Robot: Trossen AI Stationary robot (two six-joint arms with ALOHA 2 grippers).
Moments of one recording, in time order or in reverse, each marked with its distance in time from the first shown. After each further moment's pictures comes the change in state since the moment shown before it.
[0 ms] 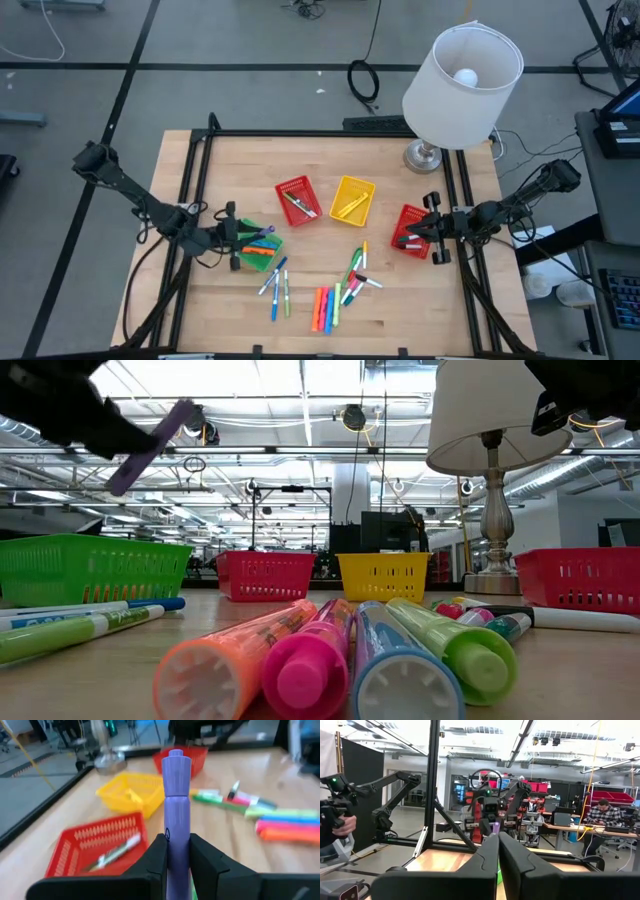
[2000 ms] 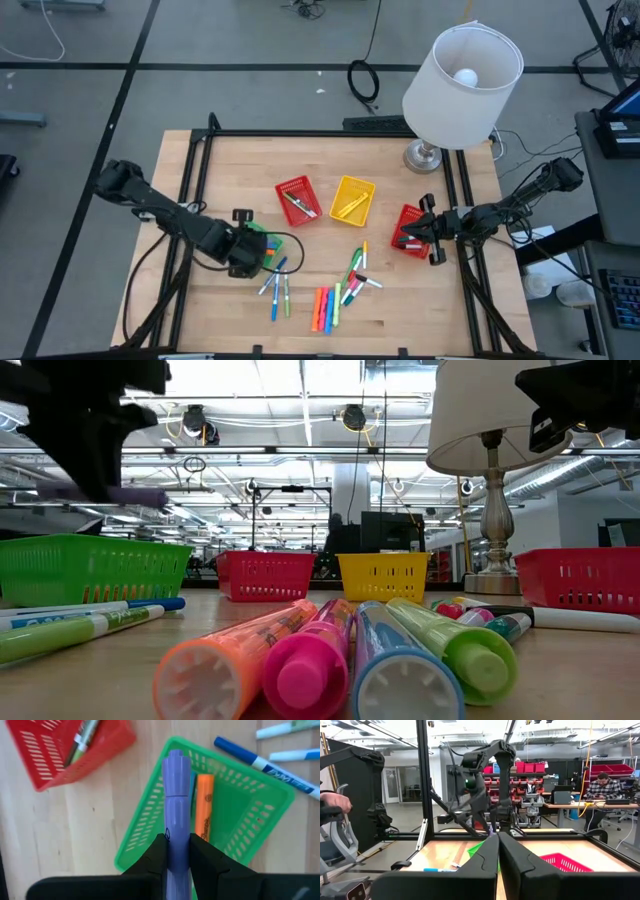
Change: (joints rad) left arm 0.137 0.585 0.710 -1.206 0.392 -0.189; right arm 0.000 0.076 0.000 -0.002 0.045 0.135
